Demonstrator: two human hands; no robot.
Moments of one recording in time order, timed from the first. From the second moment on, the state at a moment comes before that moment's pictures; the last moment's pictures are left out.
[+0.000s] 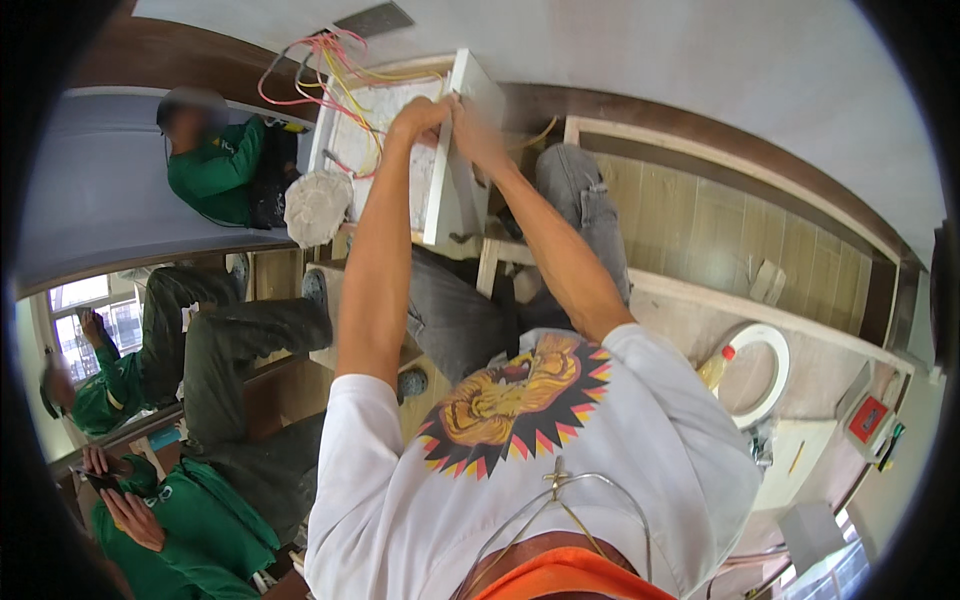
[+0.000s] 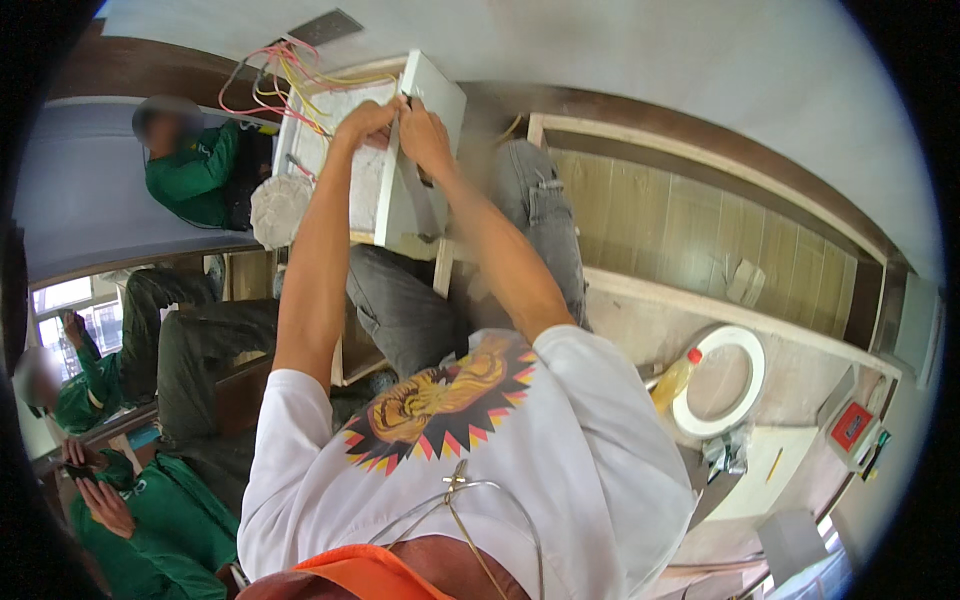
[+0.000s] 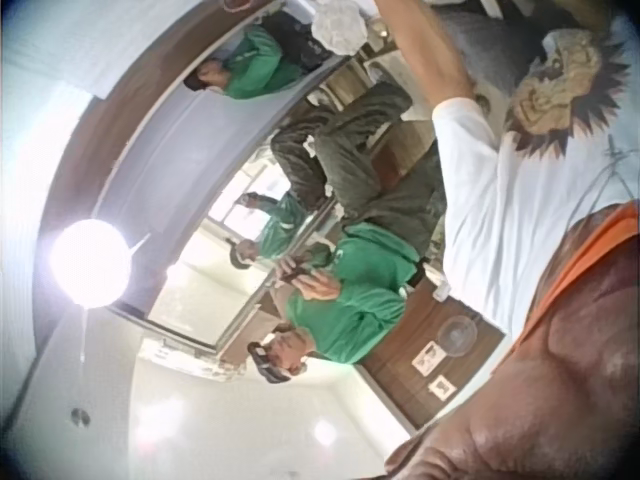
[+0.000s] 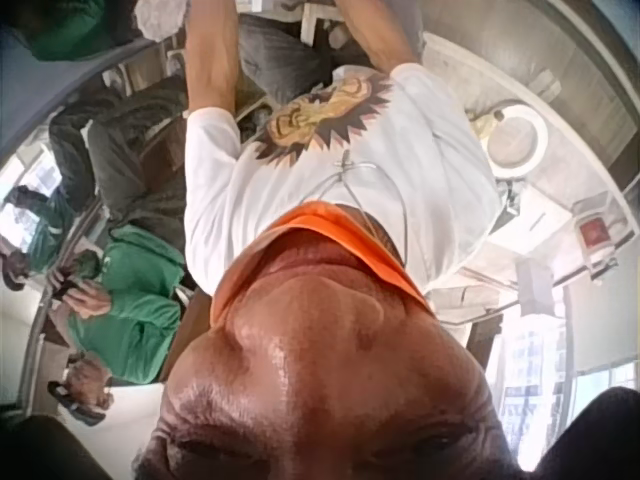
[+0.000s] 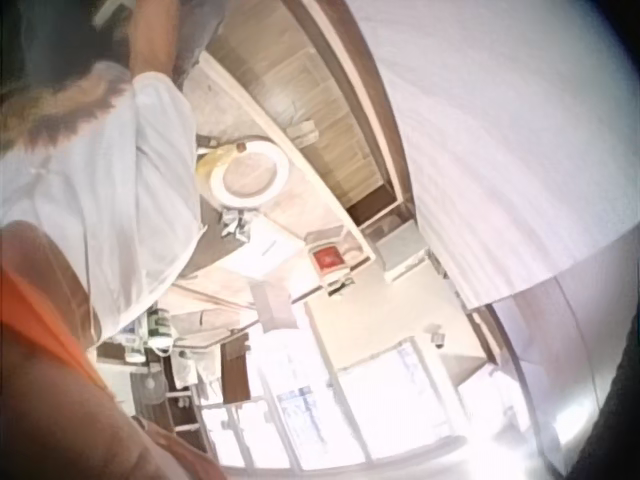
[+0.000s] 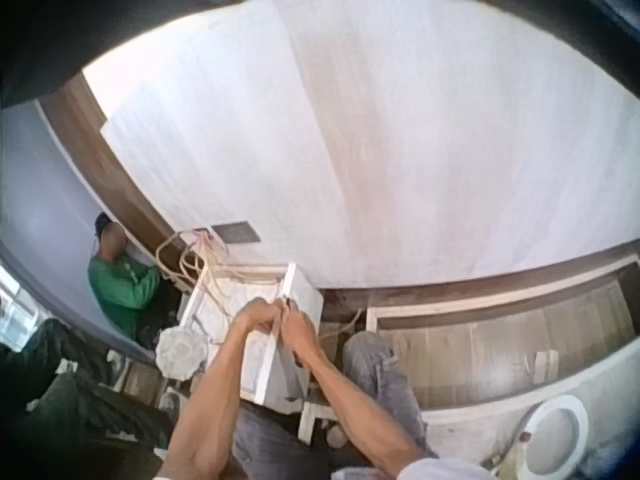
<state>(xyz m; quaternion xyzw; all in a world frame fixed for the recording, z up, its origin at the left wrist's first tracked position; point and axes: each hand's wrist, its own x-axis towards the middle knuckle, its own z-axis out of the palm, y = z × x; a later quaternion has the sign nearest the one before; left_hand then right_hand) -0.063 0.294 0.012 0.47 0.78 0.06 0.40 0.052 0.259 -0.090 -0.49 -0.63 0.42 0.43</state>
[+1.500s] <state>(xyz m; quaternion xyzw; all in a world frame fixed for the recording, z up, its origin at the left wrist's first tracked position) -0.036 0.219 -0.051 0.58 0.75 0.33 0.01 0.036 0.307 -0.118 -0.50 -0.67 0.36 0.42</state>
